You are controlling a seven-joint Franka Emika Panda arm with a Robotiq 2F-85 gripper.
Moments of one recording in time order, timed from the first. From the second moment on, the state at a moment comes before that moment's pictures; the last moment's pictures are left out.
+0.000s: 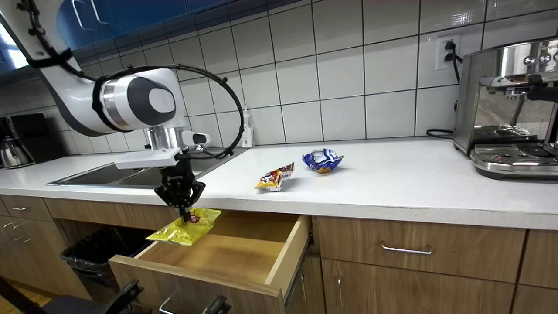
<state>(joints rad) 0.11 0.06 0.08 -2.66 -0.01 2.61 0.02</state>
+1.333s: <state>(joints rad) 0.13 0.09 0.08 -2.63 -0.07 2.64 0.08</state>
